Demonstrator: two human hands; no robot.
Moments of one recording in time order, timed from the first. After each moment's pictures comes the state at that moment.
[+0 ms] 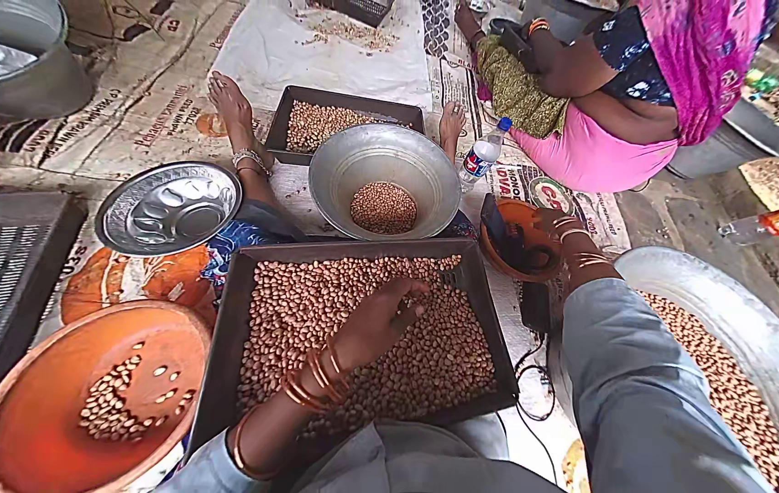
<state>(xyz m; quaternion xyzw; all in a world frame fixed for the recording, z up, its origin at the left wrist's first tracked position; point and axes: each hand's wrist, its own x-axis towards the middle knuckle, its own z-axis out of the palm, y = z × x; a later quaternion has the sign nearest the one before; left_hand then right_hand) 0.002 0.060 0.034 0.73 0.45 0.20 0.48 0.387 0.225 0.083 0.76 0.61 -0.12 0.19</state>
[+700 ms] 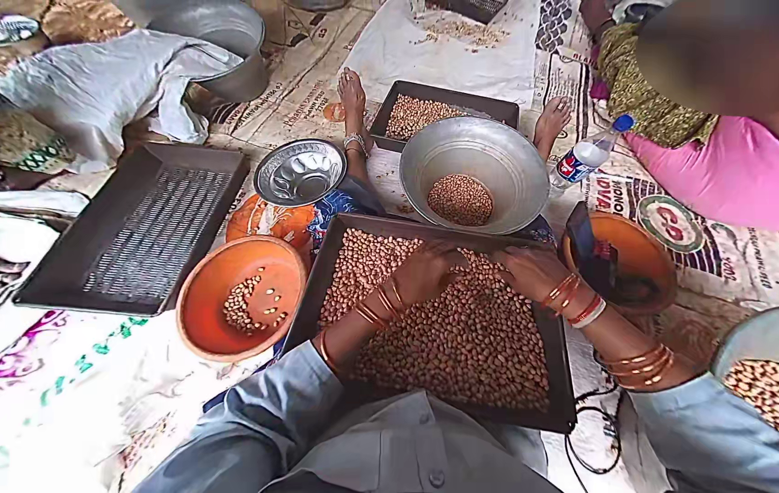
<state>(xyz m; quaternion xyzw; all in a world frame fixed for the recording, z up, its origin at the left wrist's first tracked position) -0.019 0.088 -0.001 0.83 0.47 0.20 0.22 0.210 0.143 0.052 0.44 0.87 -0.12 0.18</state>
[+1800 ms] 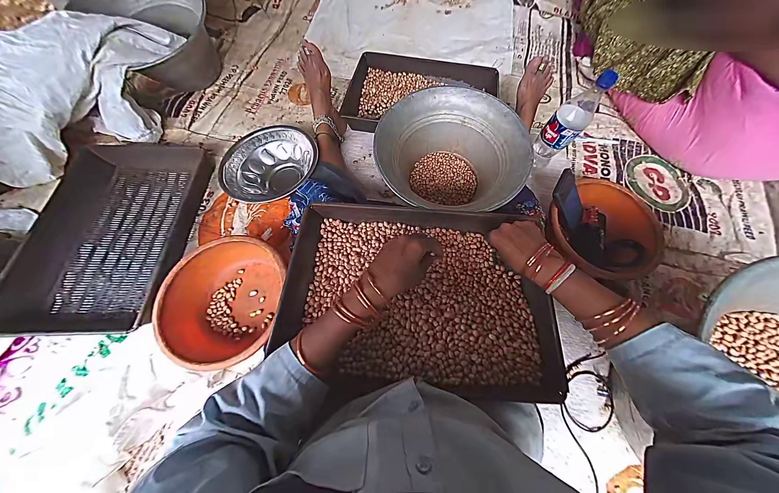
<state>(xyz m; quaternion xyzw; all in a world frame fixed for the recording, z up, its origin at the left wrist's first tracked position) -0.019 0.080 0.013 0.79 0.53 0.16 0.28 0.212 0.154 0.030 0.46 0.85 -0.06 0.24</state>
